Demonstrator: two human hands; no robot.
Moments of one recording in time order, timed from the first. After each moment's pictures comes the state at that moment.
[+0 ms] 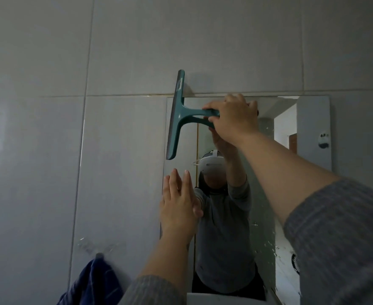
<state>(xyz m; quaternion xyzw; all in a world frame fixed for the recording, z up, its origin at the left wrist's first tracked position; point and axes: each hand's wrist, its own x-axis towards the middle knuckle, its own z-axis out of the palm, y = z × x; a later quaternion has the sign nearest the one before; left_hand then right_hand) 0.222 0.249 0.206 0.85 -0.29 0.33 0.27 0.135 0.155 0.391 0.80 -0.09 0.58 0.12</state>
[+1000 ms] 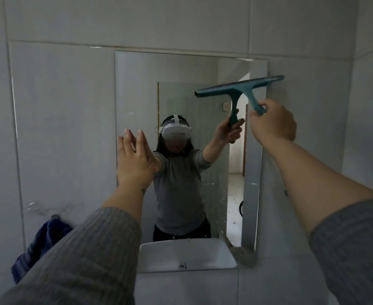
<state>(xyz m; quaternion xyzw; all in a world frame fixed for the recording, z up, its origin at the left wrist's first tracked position) 0.229 0.241 0.205 0.86 -0.28 0.33 0.28 0.005 0.072 0.294 0.71 -0.31 0.62 -0.14</state>
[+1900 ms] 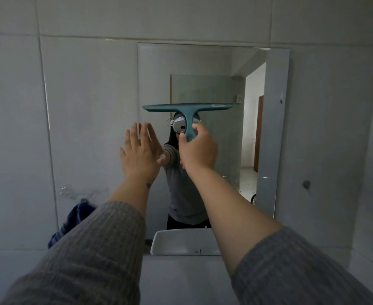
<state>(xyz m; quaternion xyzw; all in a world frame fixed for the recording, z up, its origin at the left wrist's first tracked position) 0.236 0.278 0.193 0.84 -0.26 0.35 0.32 0.124 0.211 0.222 0.72 -0.19 0.58 -0.32</state>
